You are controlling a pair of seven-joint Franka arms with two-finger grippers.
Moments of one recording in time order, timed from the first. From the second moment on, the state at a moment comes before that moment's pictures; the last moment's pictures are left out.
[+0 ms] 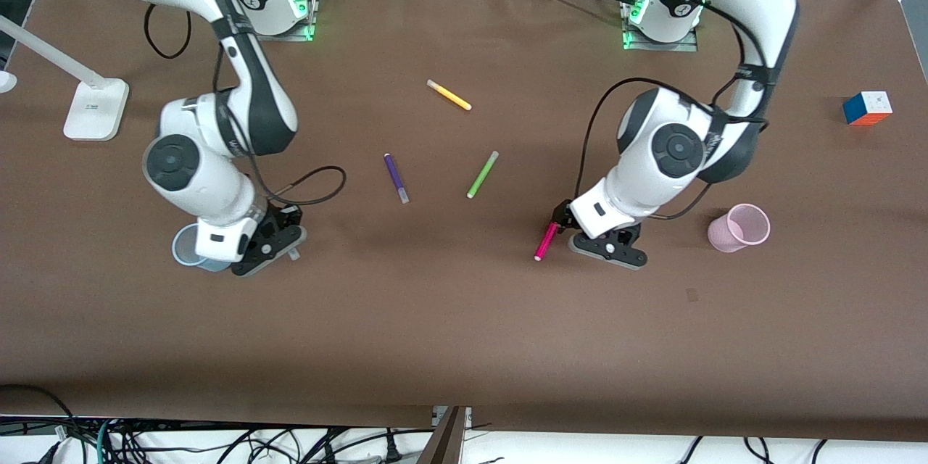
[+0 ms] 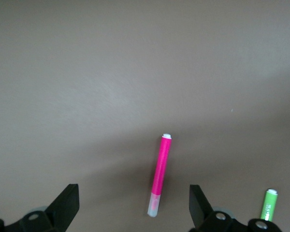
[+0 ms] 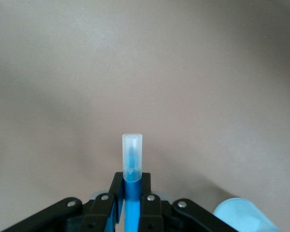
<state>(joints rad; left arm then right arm) -0.29 0.51 -0.13 -1.72 -0.05 2.35 -0.11 0.33 0.47 -0.11 -1.67 0.09 2.21 -0.49</state>
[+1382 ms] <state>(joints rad) -0.38 0.62 -0.12 -1.91 0.05 2.61 -0.14 -0.06 0.49 -0.11 -1.63 0.75 1.92 -1.75</state>
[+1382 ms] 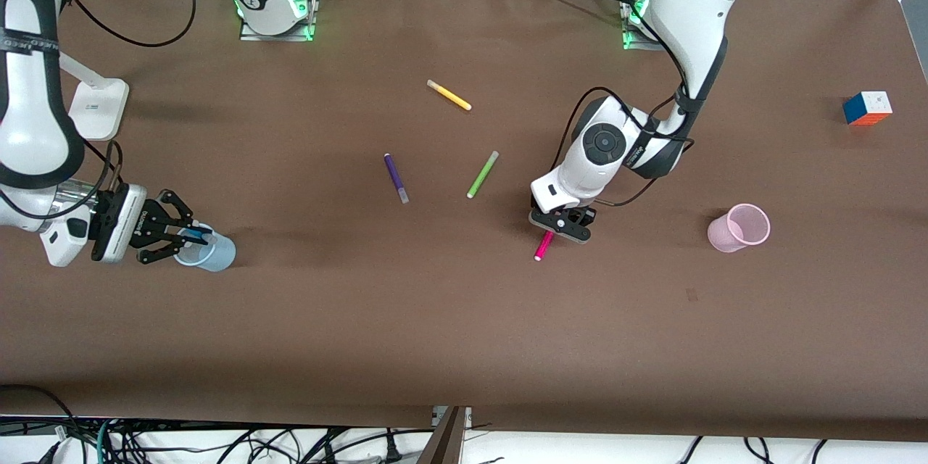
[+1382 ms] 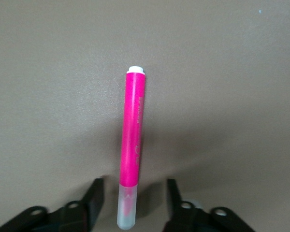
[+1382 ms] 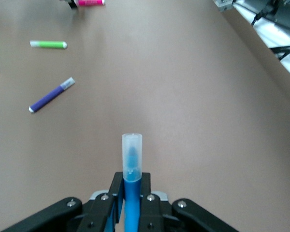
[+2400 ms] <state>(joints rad) -0.18 0.42 -0.09 -1.45 0.13 1.55 0.26 -0.17 0.60 -0.11 -1.60 0.94 1.83 -1.95</state>
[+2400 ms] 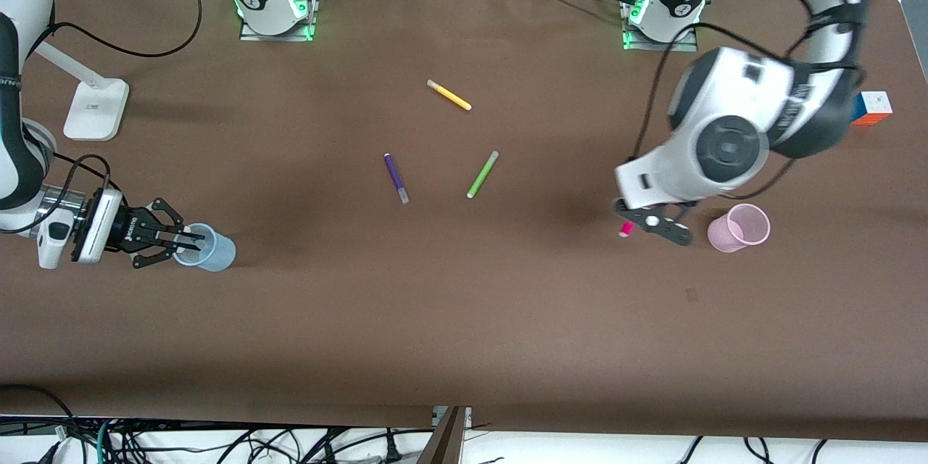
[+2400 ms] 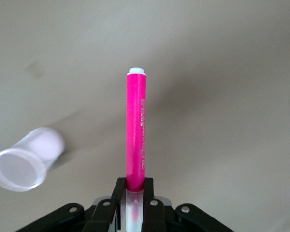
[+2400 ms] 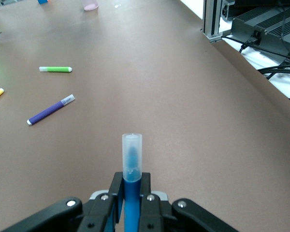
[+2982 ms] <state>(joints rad) -0.02 0.51 -0.08 -1.47 0.61 1.46 0.66 -0.18 0.67 -0.11 -1.56 0.99 1.83 -1.99</state>
